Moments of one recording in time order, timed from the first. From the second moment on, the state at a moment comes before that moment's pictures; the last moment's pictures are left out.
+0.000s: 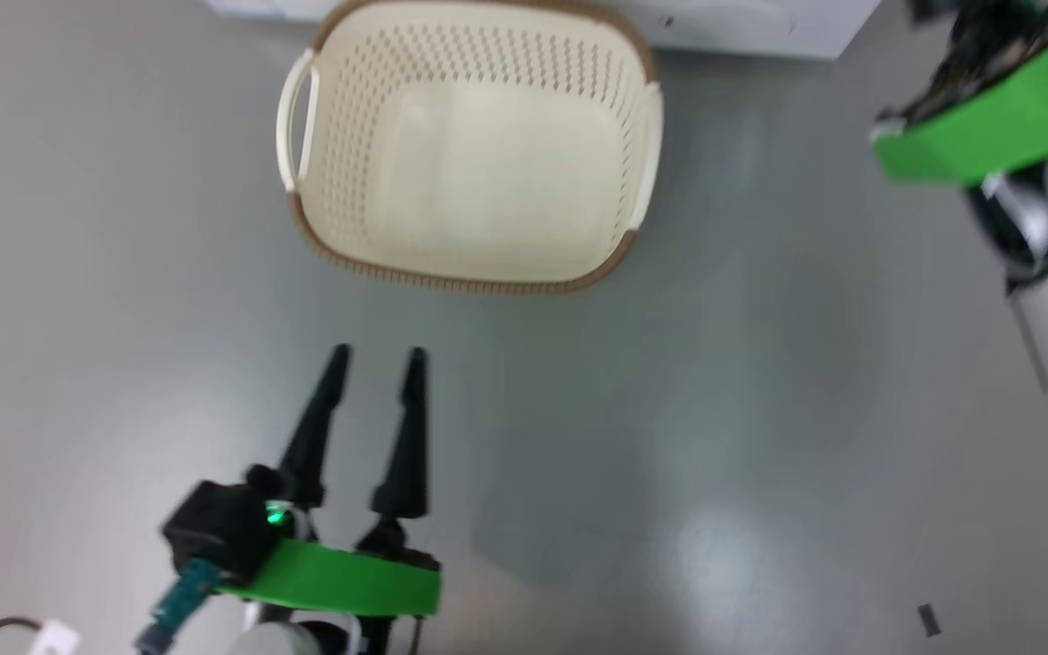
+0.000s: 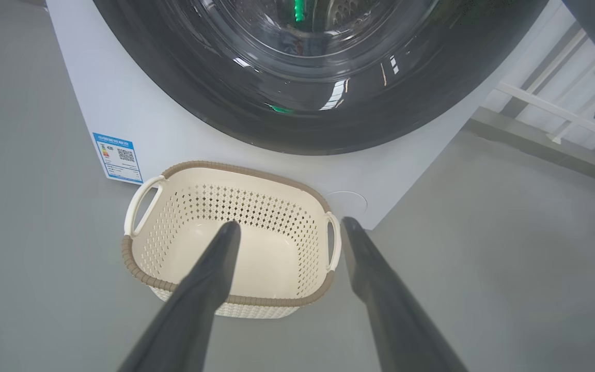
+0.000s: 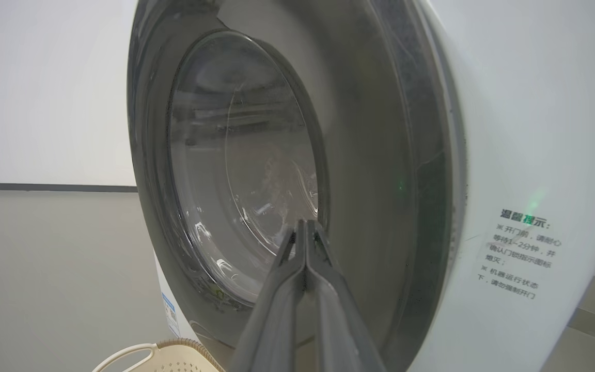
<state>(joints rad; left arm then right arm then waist) -0.17 0.04 -0.38 -0.09 -0.44 0.05 -0.26 -0.99 -0.40 0.37 0.25 0.32 0.14 -0.26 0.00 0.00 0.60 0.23</state>
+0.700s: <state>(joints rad) 0.00 0.04 -0.22 0.12 -0.45 -0.05 -0.26 -0.38 -0.30 0.22 0.19 0.30 0.14 -0.26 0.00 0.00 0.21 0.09</state>
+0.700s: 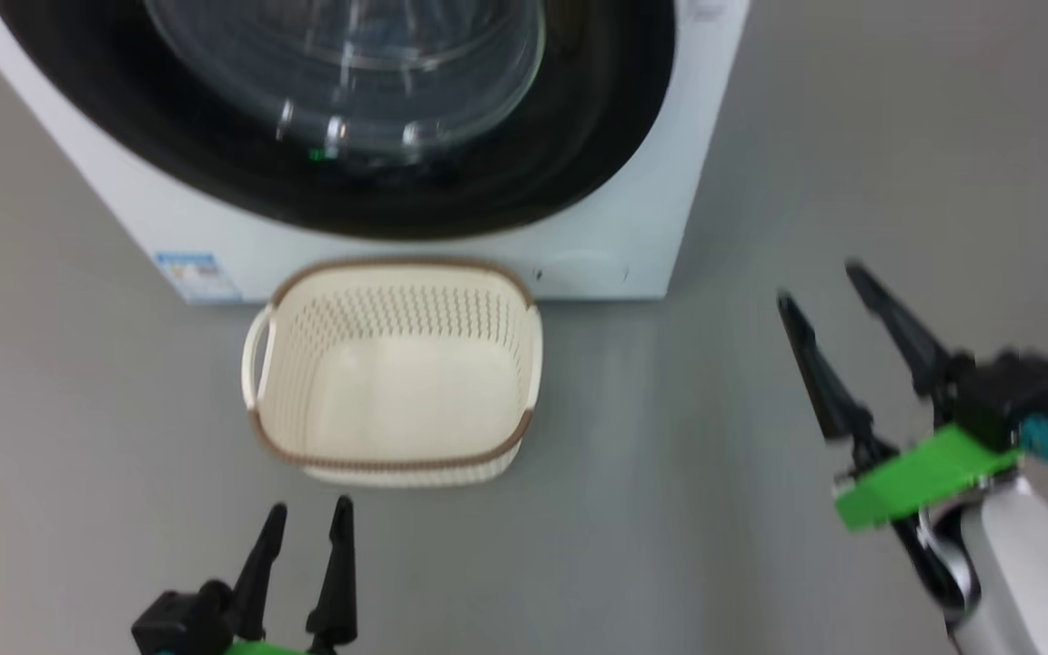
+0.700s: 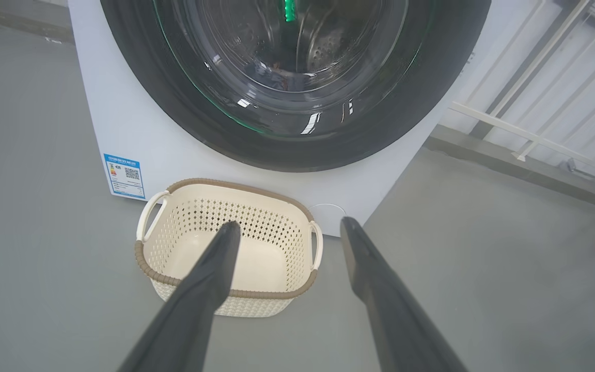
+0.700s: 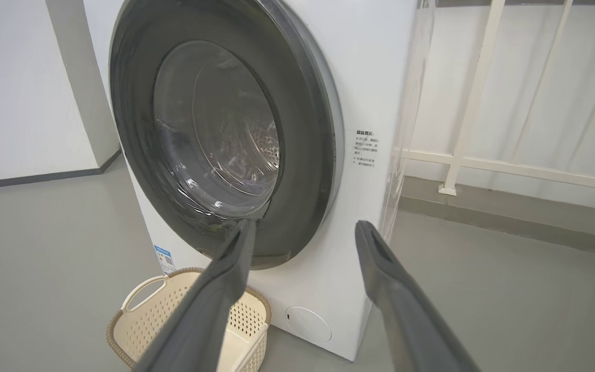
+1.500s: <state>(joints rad) 0.12 0.04 -0.11 0.15 -0.40 -0.09 -0.26 0.07 -0.17 -0.05 0.09 0.22 0.14 -0.26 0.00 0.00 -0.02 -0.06</state>
